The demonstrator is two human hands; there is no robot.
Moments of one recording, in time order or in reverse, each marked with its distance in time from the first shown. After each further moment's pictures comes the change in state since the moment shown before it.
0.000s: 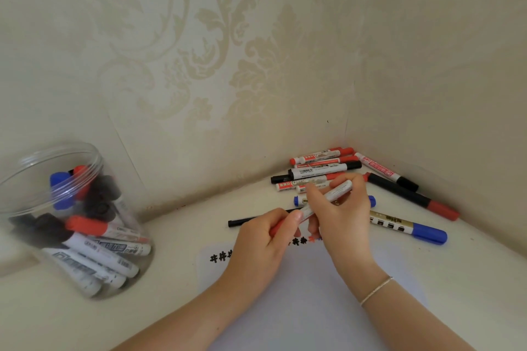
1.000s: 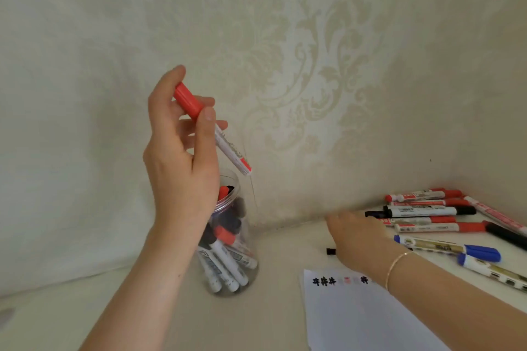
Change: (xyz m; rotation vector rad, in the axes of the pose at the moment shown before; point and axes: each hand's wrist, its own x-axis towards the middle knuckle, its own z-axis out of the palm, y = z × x) left_hand -0.008 0.086 -0.201 0.245 0.874 0.533; right_hand -0.003 -0.018 0.095 -1.732 -0.840 -0.354
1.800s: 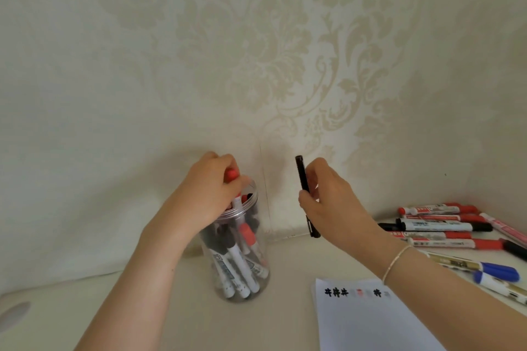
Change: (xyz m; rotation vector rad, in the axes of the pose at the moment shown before) left_hand 0.006 -0.054 -0.022 0.532 -0.705 -0.385; right_hand 0.002 -0.040 -0.049 0.889 0.628 -0.299
